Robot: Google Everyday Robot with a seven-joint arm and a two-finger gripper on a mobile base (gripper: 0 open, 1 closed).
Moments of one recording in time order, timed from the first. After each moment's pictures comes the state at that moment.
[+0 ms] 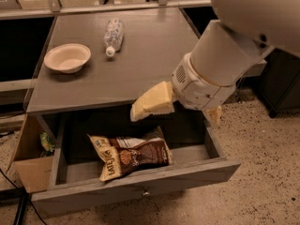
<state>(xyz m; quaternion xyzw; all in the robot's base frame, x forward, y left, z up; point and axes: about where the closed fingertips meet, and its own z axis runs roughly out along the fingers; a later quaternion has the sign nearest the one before) 0.401 -0.048 0.896 -0.98 -0.06 -0.04 0.16</state>
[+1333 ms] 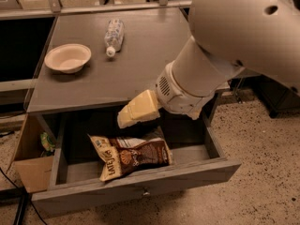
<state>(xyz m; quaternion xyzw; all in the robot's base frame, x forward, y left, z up) 0.421 -0.019 0.879 -0.97 -0.16 -0.12 0.17</state>
